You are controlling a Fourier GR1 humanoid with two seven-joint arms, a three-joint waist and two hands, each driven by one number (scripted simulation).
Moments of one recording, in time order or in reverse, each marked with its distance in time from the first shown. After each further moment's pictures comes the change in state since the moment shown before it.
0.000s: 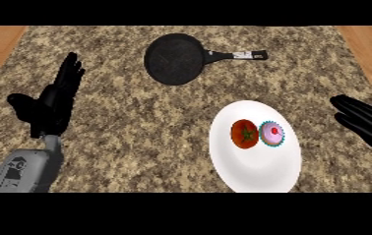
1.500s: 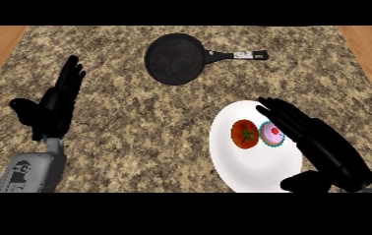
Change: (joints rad) left arm 0.019 -0.081 0.077 -0.011 -0.090 -0.068 -0.005; right arm -0.149 0.357 0.199 0.250 0.473 0.184 0.140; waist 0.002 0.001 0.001
